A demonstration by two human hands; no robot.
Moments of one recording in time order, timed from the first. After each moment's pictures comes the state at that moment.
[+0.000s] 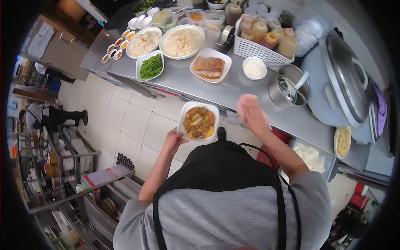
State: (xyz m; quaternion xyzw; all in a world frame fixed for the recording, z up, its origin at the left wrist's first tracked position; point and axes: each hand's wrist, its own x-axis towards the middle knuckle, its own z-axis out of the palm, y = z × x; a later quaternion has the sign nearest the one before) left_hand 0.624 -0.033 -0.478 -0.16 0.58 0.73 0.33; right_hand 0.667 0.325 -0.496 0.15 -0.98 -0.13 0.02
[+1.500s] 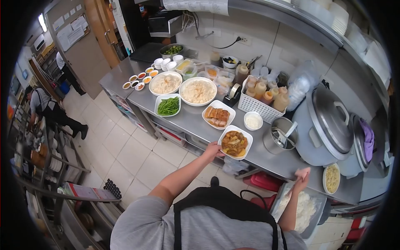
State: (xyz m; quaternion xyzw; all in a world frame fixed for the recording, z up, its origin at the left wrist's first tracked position) left_hand 0.556 0.116 -0.490 -0.05 0.55 0.74 0.37; right_hand 0.860 0.560 -0.580 -0.28 -0.77 0.41 0.40
